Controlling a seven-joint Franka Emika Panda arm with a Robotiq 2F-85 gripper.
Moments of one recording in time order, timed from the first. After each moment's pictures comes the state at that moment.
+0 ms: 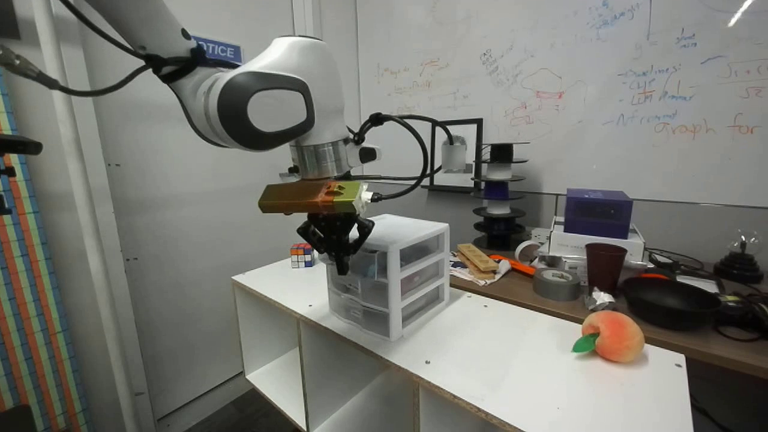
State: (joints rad) arm -0.05 0.12 0.00 -2.30 0.11 2.62 -0.65
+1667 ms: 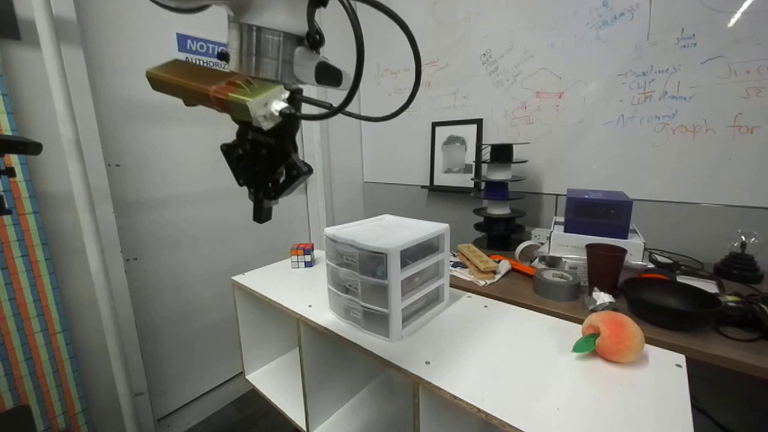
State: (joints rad) arm -0.10 -0.31 -0.08 -2.40 0.27 2.04 -0.60
